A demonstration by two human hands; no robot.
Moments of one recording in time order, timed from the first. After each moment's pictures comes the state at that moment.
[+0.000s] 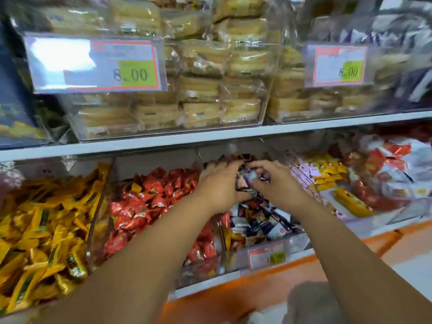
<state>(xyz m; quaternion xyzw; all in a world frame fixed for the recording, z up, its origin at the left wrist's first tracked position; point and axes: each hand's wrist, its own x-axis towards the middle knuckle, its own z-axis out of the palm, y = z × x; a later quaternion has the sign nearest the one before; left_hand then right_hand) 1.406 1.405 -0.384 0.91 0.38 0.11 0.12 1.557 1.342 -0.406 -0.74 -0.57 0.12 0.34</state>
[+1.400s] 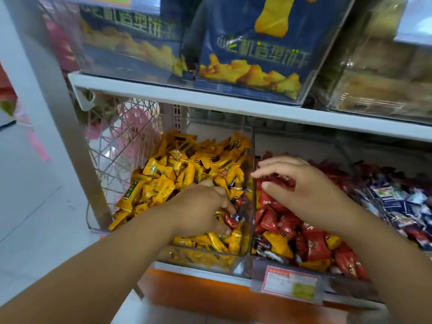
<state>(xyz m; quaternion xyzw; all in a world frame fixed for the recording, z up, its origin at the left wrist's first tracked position) 1.118 1.431 -0.438 0.90 0.42 0.01 0.12 1.332 1.399 -0.385 -0.52 -0.80 0.15 0.25</state>
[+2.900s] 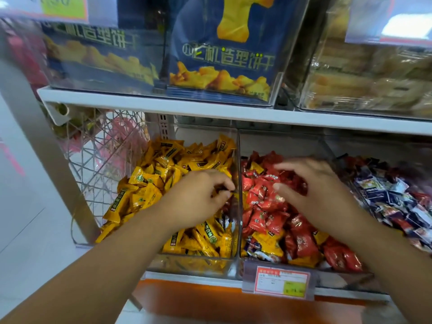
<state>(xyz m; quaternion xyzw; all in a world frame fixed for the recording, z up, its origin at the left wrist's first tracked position) 1.134 1.430 -0.416 0.84 0.47 0.20 0.19 1.365 1.379 -0.391 -0.67 -0.71 0.08 0.21</state>
